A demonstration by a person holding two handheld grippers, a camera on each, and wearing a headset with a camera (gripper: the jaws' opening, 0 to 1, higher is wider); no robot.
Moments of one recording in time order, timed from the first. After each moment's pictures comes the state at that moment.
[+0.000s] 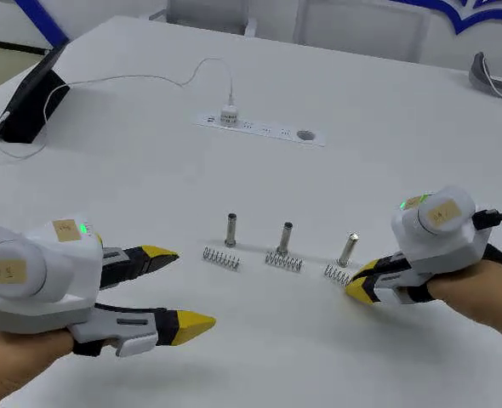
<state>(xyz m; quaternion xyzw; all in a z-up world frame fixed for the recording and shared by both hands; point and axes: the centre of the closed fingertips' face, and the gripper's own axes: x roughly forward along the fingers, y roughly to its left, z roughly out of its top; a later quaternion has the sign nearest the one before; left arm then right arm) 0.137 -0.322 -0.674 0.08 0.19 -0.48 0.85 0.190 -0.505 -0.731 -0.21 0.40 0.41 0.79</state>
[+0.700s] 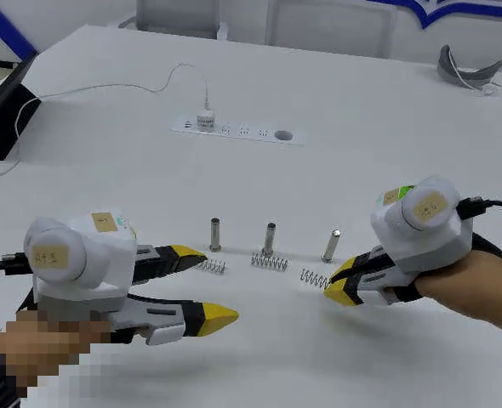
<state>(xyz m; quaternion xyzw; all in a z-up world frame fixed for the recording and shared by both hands) 0.147 -0.364 -0.672 0.08 0.18 -0.54 0.82 0.162 -0.478 -0.710 -0.22 0.38 0.45 0.78</state>
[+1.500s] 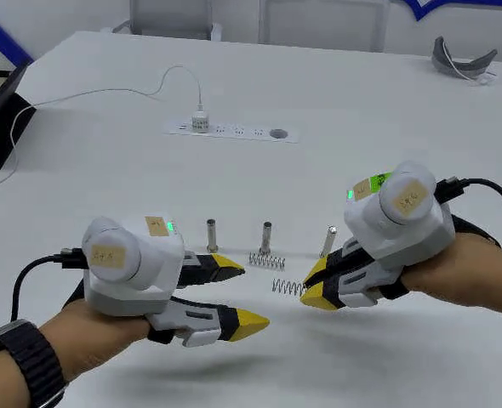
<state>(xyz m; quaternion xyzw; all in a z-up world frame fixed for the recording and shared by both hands) 0.135 -0.402 -0.682 0.12 0.19 -0.58 0.78 0.133 -0.438 -0.691 -0.26 0.35 0.54 0.72</state>
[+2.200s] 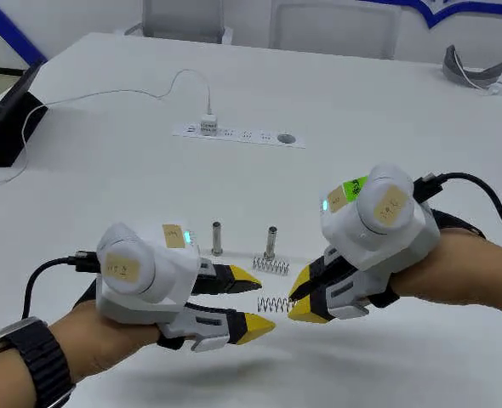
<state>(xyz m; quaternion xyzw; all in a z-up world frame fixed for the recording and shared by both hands) 0.124 -0.411 -0.679 0.16 0.17 -0.60 0.76 0.119 -0.417 -0.684 -0.32 0.34 0.58 0.67</state>
